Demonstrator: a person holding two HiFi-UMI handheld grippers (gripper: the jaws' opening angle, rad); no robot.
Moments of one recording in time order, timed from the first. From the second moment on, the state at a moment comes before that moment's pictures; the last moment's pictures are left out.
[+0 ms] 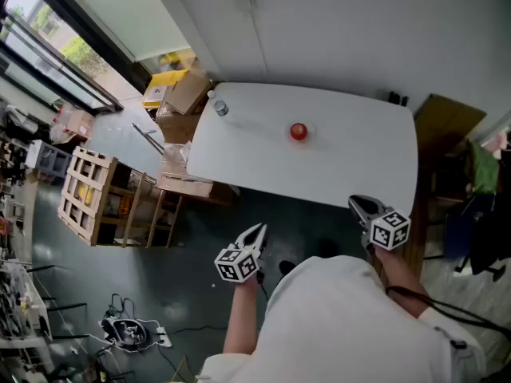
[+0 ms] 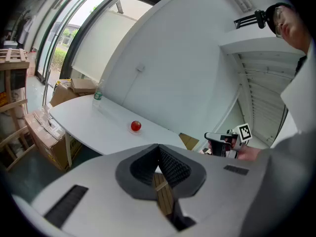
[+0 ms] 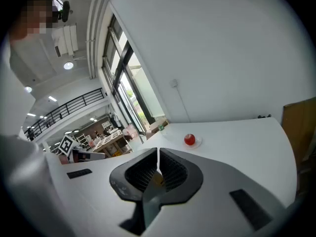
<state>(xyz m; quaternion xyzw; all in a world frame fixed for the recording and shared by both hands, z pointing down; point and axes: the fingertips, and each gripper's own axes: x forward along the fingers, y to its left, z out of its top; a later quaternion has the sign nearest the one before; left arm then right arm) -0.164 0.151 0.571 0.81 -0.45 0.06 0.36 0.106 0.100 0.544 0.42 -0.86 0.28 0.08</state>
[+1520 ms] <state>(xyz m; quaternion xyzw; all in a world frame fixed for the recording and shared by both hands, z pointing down) -0.108 0.144 0.572 0.78 -0.51 0.01 0.35 0.151 0.071 0.557 0.32 -0.90 0.29 0.10</state>
